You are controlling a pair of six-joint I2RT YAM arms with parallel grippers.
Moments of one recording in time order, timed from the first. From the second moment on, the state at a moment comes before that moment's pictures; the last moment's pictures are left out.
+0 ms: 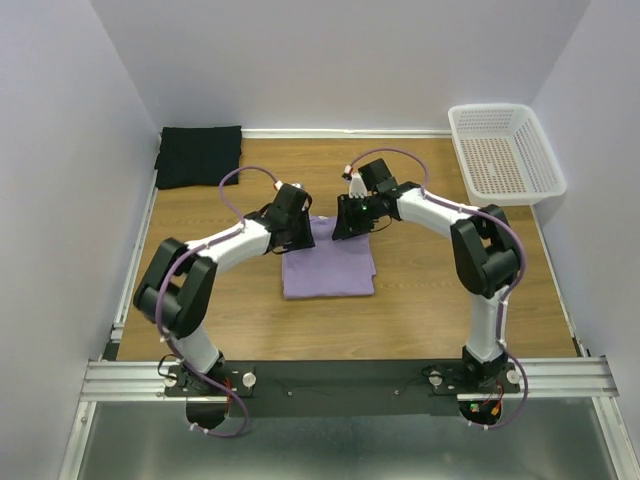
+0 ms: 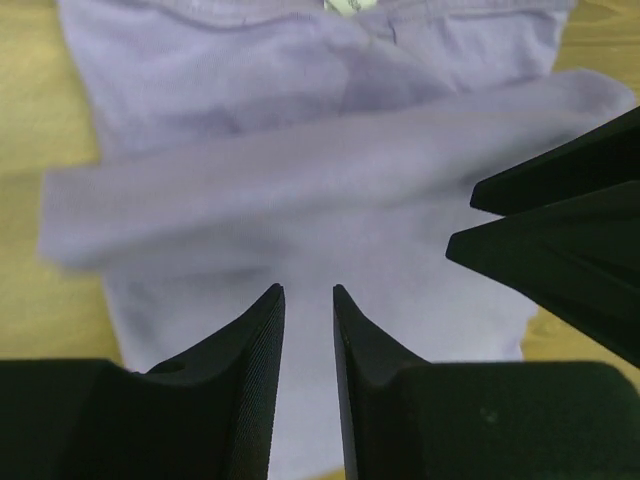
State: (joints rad) left arm -0.54 1.61 0.99 -0.26 0.02 -0.64; right arm 0.53 1.97 1.41 -0.39 -0.46 0.32
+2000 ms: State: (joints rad) left arm -0.23 1.88 1.05 0.12 0.46 -0.60; right arm 0.25 2.20 1.55 -0.16 -0.84 0.40
